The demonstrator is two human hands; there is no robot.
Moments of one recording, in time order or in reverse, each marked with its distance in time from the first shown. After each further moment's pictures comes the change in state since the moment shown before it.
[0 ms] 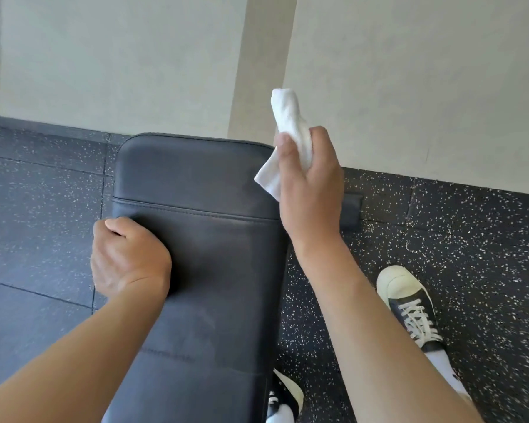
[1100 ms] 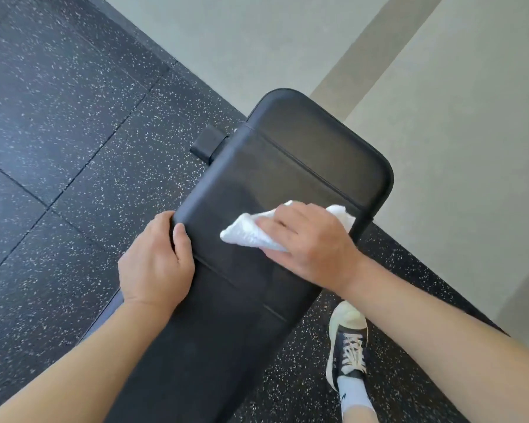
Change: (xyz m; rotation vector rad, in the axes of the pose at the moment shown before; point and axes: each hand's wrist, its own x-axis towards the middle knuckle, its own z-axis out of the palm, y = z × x) left_hand -0.029 -0.173 -0.046 -0.069 -0.292 0.287; right_hand -0.104 -0.023 0.022 -0.665 -0.697 -1.433
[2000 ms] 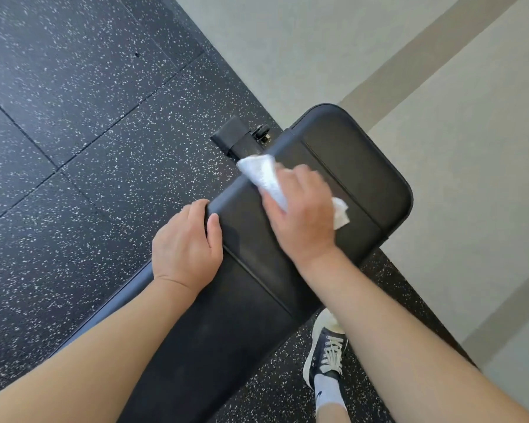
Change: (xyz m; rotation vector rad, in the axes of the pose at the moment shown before) left_hand 0.004 -0.003 0.001 -0.041 0.011 0.021; right_hand 0.073 -0.033 0.029 0.031 -0.003 0.395
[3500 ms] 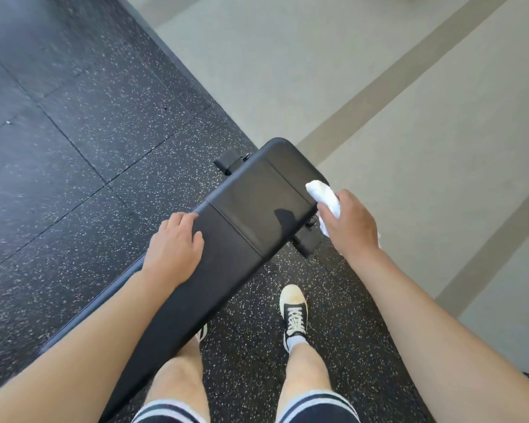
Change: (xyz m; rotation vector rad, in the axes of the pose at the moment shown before) left_hand -0.147 0.053 -0.184 0.051 -0.247 -0.026; right_hand -0.073 0.027 -0.267 0.003 -0.281 0.438
